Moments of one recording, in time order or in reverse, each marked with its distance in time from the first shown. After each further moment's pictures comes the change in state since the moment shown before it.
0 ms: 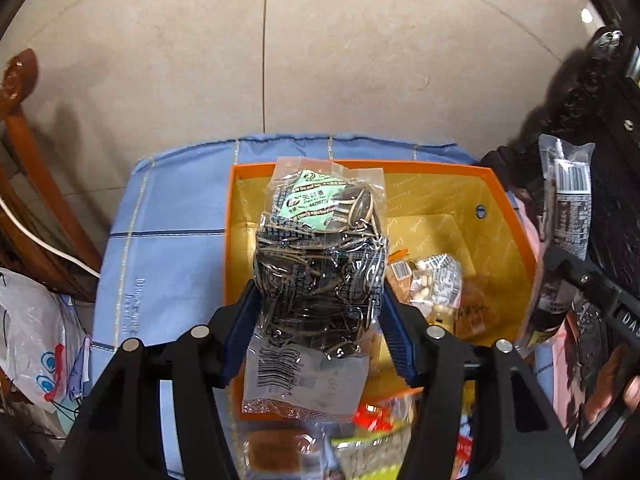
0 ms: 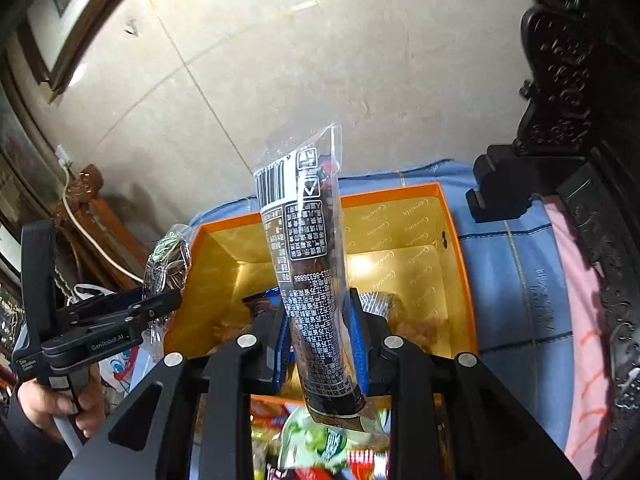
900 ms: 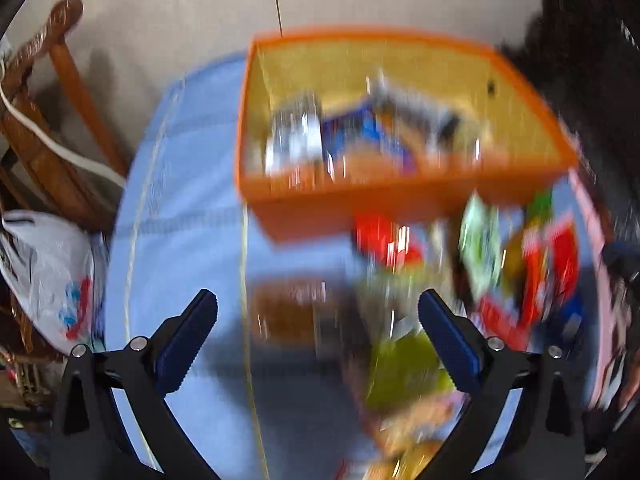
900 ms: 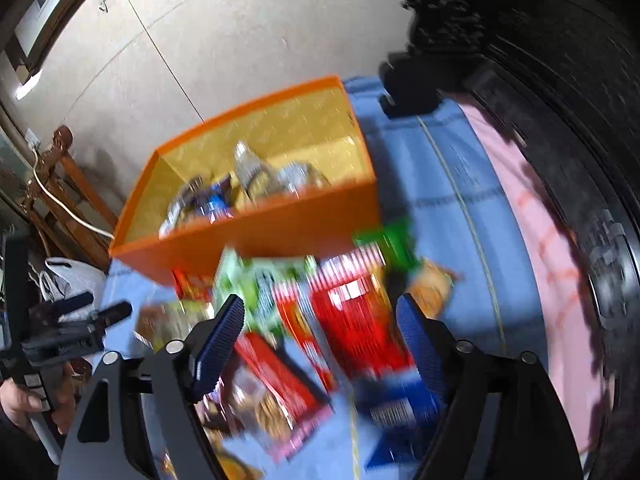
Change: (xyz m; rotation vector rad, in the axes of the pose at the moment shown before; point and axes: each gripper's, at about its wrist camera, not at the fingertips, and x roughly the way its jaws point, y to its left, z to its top) left arm -0.015 -0.014 -0.149 0.050 0.160 0.140; right arm -0.062 -0.037 -0.147 0.102 0.077 -0.164
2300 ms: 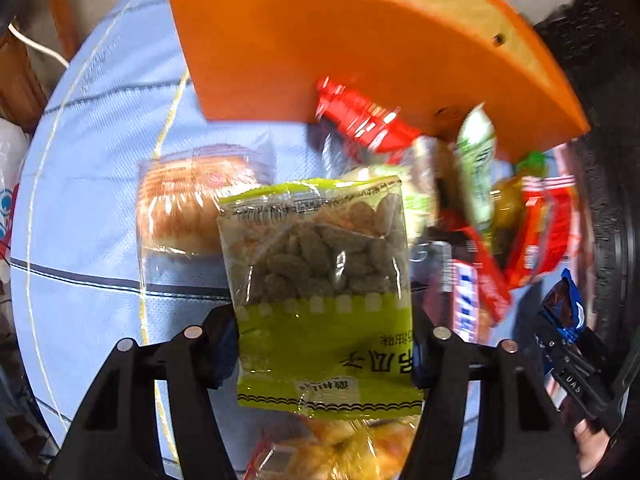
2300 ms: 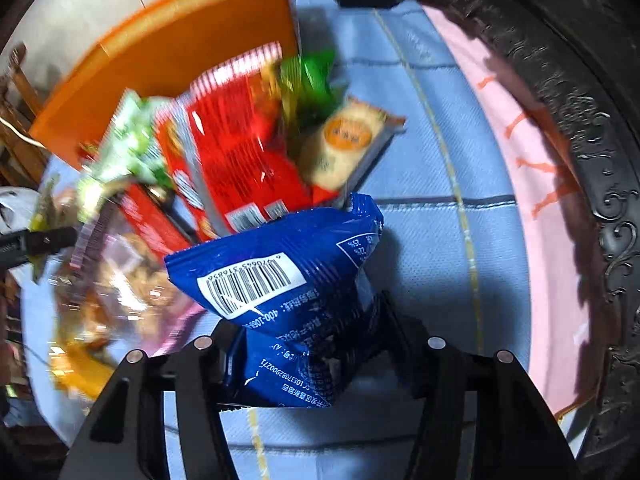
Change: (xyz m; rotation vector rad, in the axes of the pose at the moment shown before) left arm 0.049 -0.004 -0.031 -0.160 0.169 -0.212; right arm 0.033 -0.051 -0.077 -0.059 0.226 -0.148
